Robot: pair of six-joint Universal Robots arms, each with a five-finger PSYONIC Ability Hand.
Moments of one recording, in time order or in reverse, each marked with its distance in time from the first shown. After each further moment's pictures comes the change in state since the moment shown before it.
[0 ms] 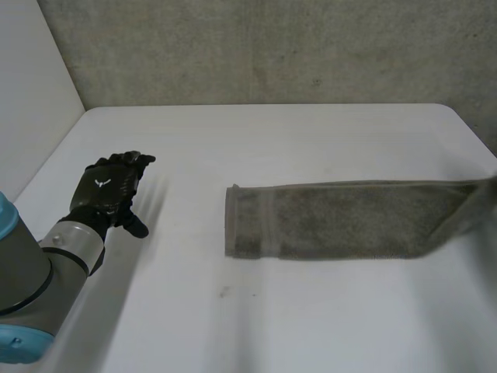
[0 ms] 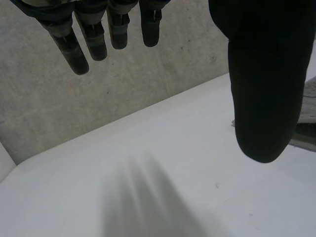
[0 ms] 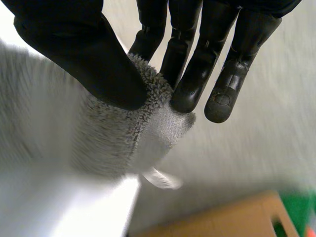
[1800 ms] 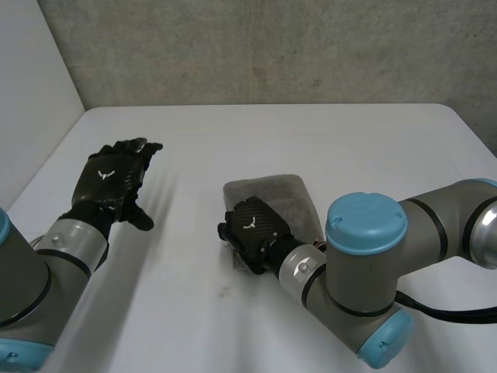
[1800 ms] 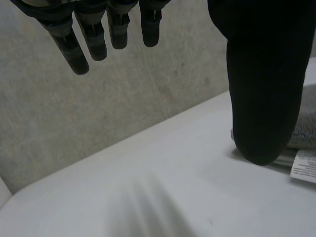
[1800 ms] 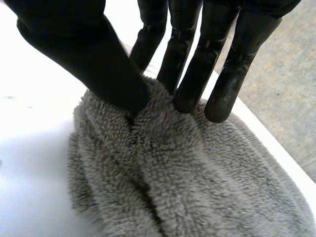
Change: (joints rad) left arm -0.050 0.078 -0.020 0.028 -0.006 -0.001; right arm 0.915 0.116 0.066 -0.033 -0.071 0.229; left_hand 0.000 -0.001 0.000 0.000 0.000; right_hand -0.109 -0.071 -0.073 -0.075 -0.051
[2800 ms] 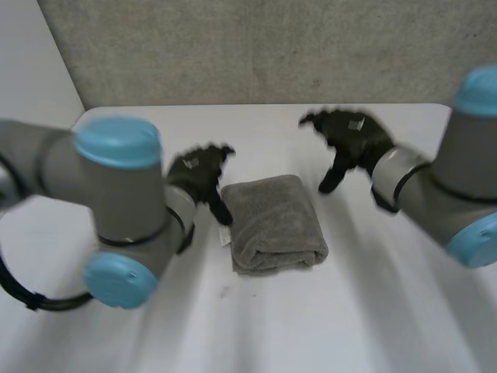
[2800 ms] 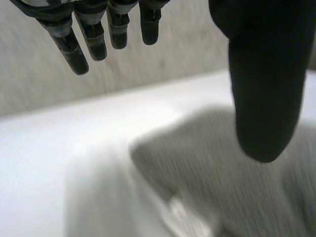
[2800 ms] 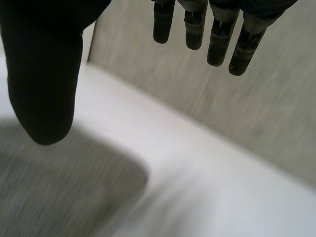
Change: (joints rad) left arm -0.325 -0.404 0.731 -0.538 -0.245 -0.250; right arm -0.322 -0.194 -0.201 0.259 0.027 0.361; left_hand -0.019 -0.002 0.000 0.000 -0.002; right_hand -1.045 -0.885 -0.899 -0.884 -0.870
